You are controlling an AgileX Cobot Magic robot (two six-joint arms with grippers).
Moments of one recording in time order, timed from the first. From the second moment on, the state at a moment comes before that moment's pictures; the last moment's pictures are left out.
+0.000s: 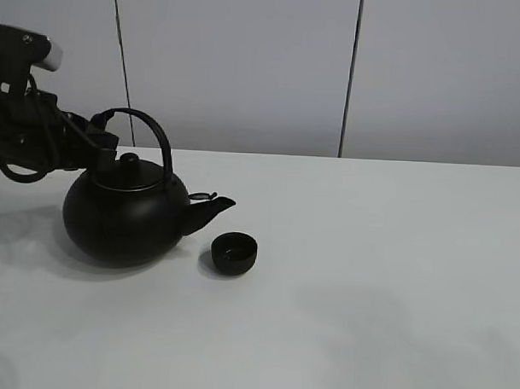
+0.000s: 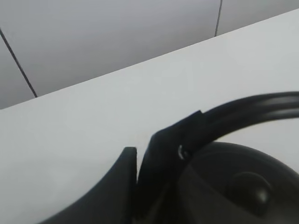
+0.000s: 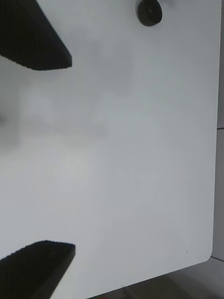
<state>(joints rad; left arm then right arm) -0.20 1.87 -0.76 0.45 -0.69 -0.13 -0.02 -0.02 -0.50 0.01 1.12 -0.10</state>
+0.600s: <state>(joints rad) -0.20 1.87 -0.80 0.52 -0.63 -0.13 -0.02 -0.02 -0.50 0.01 1.12 -0.10</state>
